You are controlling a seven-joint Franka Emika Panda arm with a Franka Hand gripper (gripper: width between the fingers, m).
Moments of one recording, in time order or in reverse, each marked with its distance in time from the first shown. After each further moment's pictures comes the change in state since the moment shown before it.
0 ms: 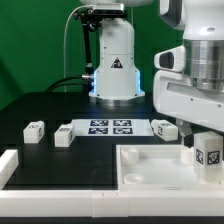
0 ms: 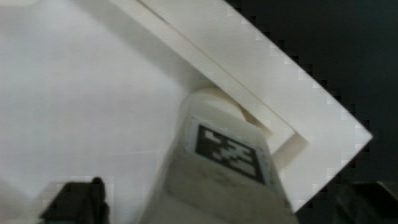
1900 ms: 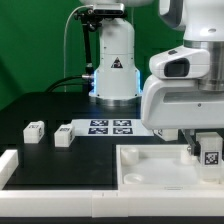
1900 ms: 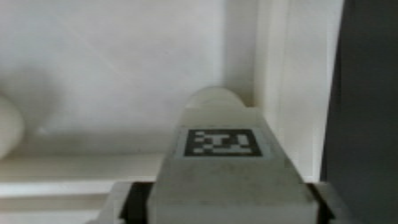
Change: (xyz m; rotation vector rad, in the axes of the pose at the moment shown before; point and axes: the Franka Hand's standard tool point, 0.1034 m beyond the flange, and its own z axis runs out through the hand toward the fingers) arm 0.000 -0.001 -0.002 -0.008 0.013 -0.483
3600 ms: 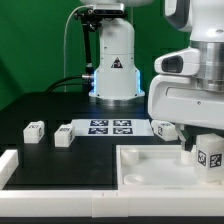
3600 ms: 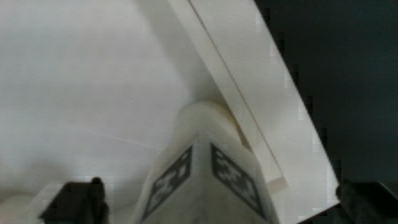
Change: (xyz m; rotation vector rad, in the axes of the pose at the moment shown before) arm -0.006 -0.011 0.002 -0.014 -0.001 0.063
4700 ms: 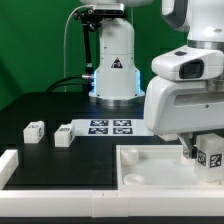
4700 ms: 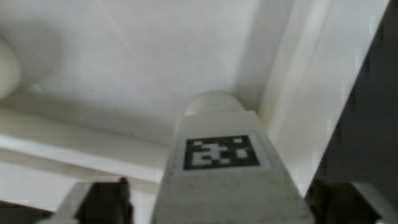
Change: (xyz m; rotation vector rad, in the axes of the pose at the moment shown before) arm 0.006 0.009 -0.001 -0.010 0.008 -0.485
